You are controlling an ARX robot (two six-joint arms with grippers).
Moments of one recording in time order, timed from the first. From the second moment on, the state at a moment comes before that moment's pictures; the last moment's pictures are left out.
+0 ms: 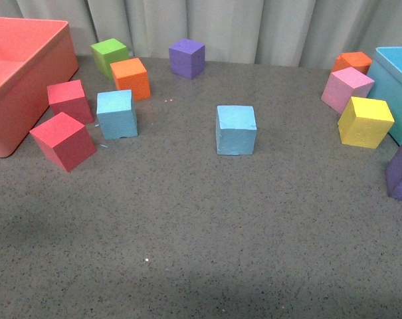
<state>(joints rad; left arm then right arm) -0.13 0.99 0.39 0.26 -0.05 -0.13 0.00 0.00 0.00 0.00 0.00 0.00</state>
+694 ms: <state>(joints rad) -0.20 2.02 1.22 -0.02 -0.14 -0.22 0.00 0.00 0.00 0.00 0.00 0.00</state>
